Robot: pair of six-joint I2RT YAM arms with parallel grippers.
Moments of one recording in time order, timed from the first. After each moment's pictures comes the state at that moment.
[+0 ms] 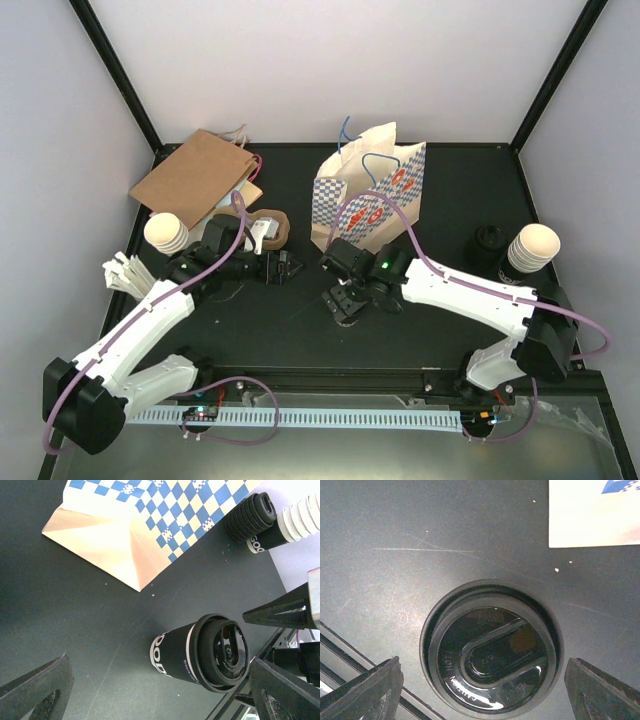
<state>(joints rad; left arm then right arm) -0.46 0.99 0.76 -0.47 0.49 -0.42 1.08 1.46 1.22 -0.98 0.12 0.38</state>
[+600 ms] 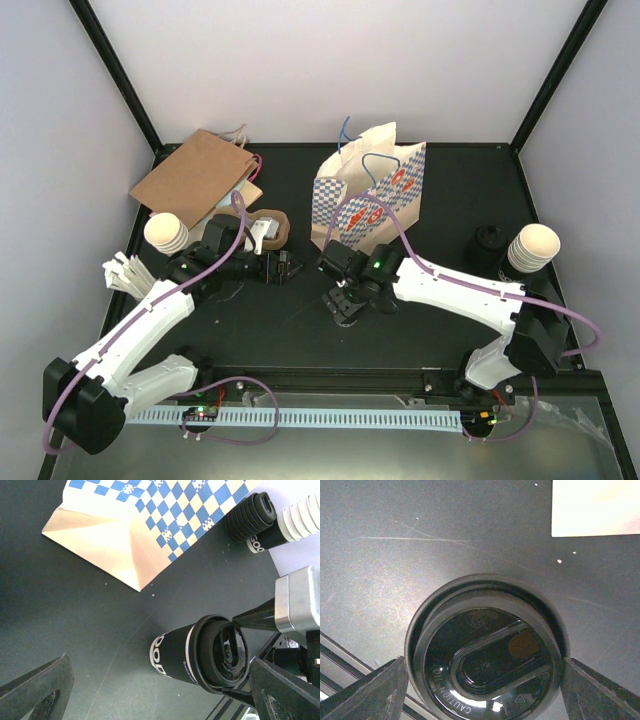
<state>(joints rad) -0.46 0.99 0.76 -0.47 0.49 -0.42 1.08 1.50 1.22 -0.99 0.12 0.38</state>
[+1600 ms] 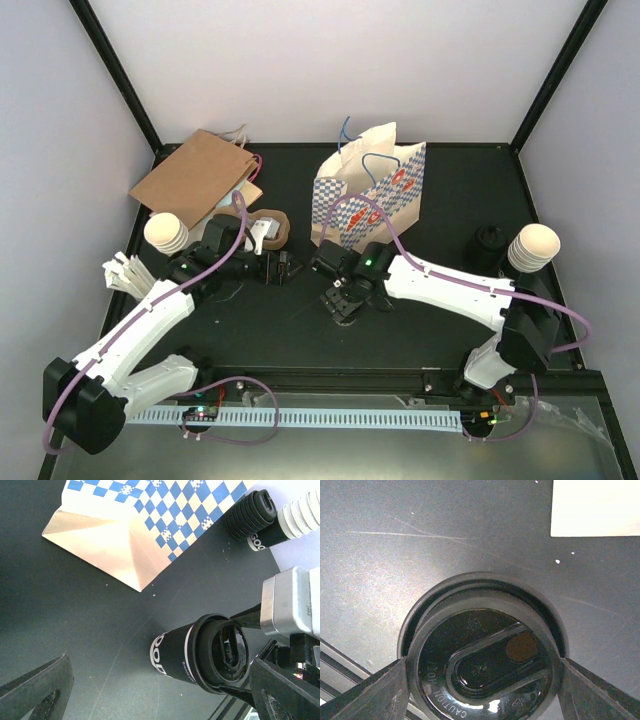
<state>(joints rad) -0.46 1.00 0.76 -0.47 0.49 -0.40 1.08 1.55 1.26 -1.02 0.13 0.36</state>
